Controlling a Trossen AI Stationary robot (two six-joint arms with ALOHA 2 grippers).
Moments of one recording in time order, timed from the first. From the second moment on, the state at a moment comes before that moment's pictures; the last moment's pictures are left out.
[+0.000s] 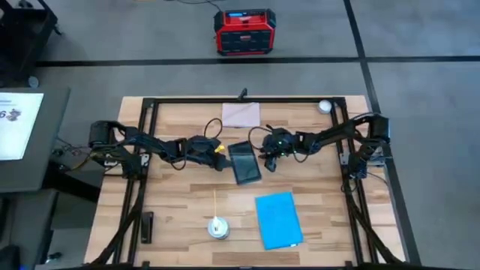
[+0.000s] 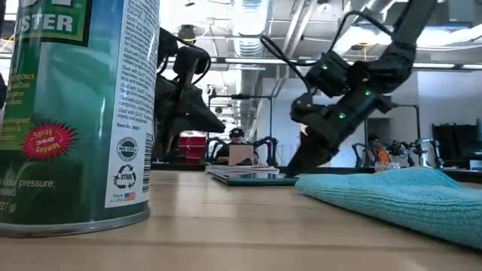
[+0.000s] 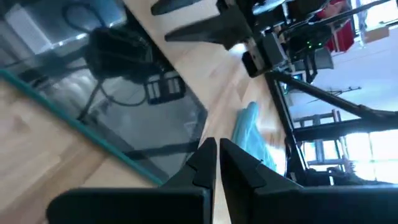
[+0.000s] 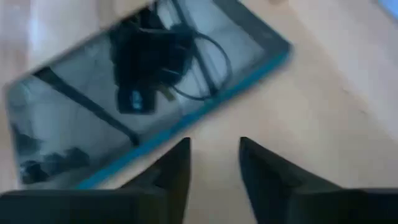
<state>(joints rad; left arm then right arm) 0.14 1.59 0.51 0.63 0.21 -1.06 -0.24 1.74 0.66 0.35 -0.12 0.15</state>
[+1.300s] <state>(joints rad) 0.53 0.70 0.52 0.08 0.57 -0.29 -0.07 1.07 0.80 -0.50 0.38 0.18</state>
